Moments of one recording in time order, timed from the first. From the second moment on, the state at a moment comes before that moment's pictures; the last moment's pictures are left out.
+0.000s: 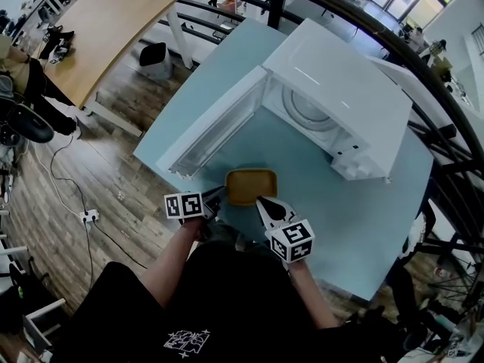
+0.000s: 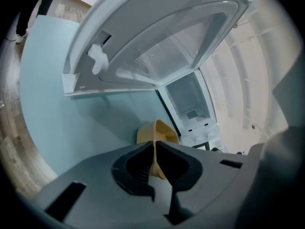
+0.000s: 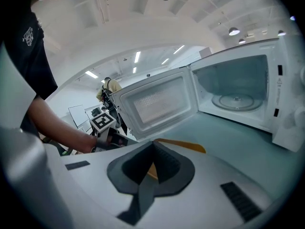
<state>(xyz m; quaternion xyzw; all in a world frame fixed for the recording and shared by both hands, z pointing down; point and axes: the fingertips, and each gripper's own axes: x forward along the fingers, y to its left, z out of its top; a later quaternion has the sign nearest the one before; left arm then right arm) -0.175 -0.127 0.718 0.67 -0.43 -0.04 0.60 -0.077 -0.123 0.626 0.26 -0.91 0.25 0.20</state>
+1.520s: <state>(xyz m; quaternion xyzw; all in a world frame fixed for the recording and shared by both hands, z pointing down) -0.111 -0.199 0.664 0.66 -0.45 -0.10 0.60 -0.006 -0.144 0.597 0.34 -0.90 0.25 0.15</state>
